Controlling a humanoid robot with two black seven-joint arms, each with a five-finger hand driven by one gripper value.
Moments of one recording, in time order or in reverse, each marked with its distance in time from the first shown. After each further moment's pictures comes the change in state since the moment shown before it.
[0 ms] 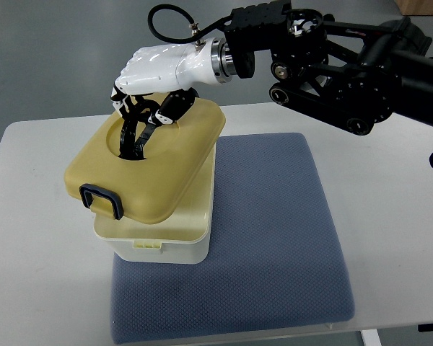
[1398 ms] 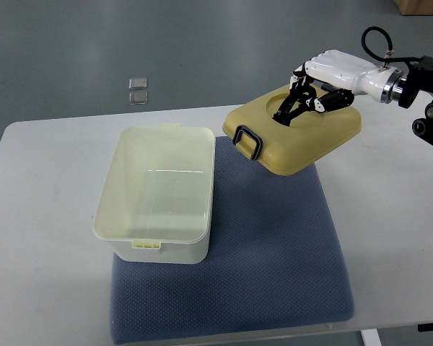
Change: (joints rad) left arm 0.000 0.000 0.000 0.000 0.000 0.000 0.000; right arm -0.411 -0.388 -0.004 -0.188 0.130 -0.354 0.111
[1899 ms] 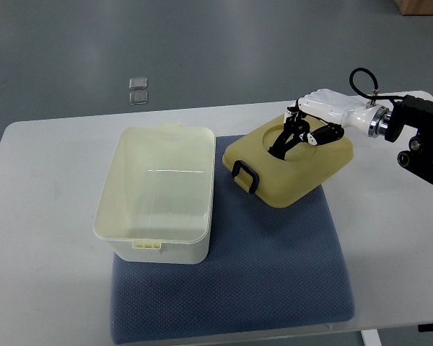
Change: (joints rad) left arm 0.000 0.000 0.000 0.000 0.000 0.000 0.000; right arm -0.097 0.078 -0.023 -0.019 0.030 -0.018 0.000
